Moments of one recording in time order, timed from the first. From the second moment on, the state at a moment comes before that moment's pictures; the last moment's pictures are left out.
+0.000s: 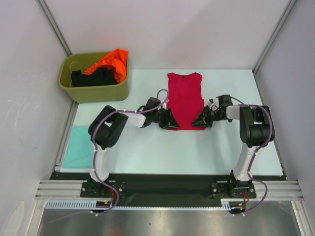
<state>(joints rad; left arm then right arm) -0.59 2.06 1.16 0.20 0.58 -0.77 0.05 1.94 1.05 -0.22 -0.88 0.57</state>
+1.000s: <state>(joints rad) -0.55 1.85 0.89 0.20 0.51 -0.79 -0.09 1.75 0.91 -0.31 -0.76 0.51</state>
